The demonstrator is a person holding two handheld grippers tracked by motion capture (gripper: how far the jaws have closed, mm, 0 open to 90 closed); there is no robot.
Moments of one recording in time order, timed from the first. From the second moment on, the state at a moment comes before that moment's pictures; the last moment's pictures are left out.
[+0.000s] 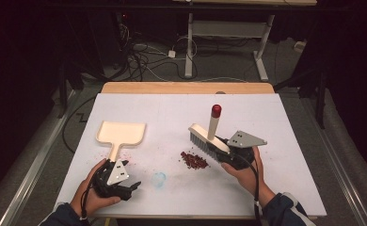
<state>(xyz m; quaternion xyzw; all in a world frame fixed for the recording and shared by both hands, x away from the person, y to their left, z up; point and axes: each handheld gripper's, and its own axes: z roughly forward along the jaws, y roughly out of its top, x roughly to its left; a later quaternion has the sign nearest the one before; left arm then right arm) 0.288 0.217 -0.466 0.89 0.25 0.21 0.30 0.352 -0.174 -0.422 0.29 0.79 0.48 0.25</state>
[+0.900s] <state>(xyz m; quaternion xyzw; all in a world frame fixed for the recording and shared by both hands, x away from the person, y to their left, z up) 0.288 0.217 -0.466 0.89 0.25 0.21 0.30 0.343 -0.148 -0.441 0.22 0.83 0.44 0.26</state>
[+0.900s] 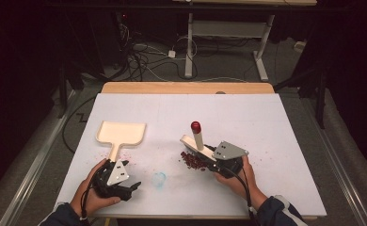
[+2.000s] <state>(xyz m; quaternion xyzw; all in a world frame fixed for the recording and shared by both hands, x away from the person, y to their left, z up) 0.287 0.216 -0.464 0.89 0.25 0.21 0.30 0.297 -0.176 -0.436 0.38 0.80 0.40 0.24</state>
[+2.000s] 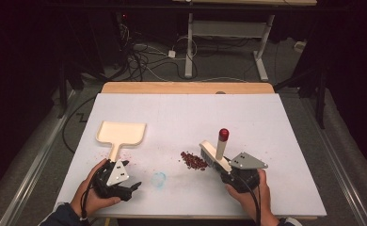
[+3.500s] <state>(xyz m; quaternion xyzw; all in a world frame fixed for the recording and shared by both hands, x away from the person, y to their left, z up) 0.288 0.218 -0.461 0.89 0.25 0.23 0.31 0.300 -0.227 -0.395 0.33 0.80 0.43 0.25</state>
